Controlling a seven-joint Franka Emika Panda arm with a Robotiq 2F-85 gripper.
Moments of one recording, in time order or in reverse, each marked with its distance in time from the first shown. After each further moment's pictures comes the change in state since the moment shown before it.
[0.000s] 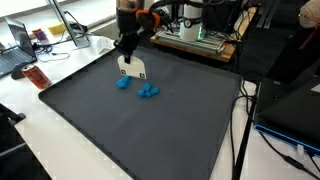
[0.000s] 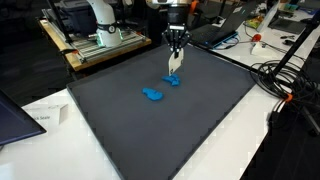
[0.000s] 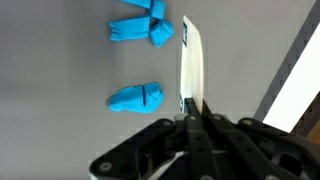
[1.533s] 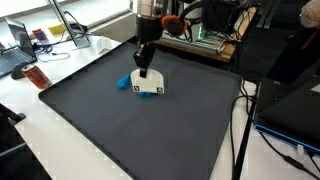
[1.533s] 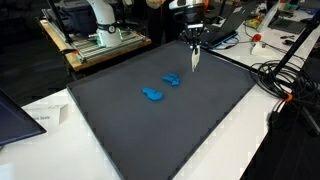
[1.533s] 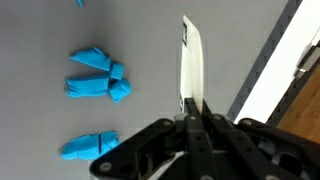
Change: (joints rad) arm 0.034 0.067 0.089 0.018 0.005 0.179 0.002
